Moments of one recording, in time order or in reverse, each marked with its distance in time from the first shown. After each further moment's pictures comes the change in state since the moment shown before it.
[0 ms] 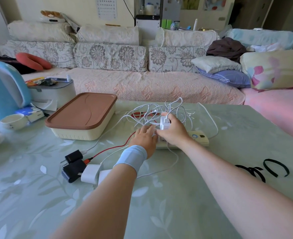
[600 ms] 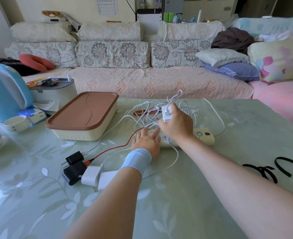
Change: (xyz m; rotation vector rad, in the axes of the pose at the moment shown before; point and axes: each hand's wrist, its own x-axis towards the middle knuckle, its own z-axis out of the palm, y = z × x) left_hand 0.002 0.002 0.016 0.003 -0.067 -0.171; right_hand 0.006 -0.014 -0.001 -0.358 0.358 -0.229
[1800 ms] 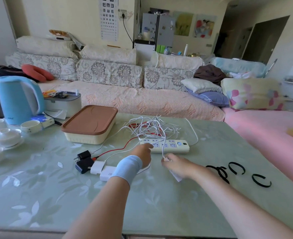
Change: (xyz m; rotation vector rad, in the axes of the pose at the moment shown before) left_hand -0.090 0.016 -0.057 -0.151 -0.081 0.133; right_hand -0.109 -0.015 -0.124 -0.009 -0.852 0.258
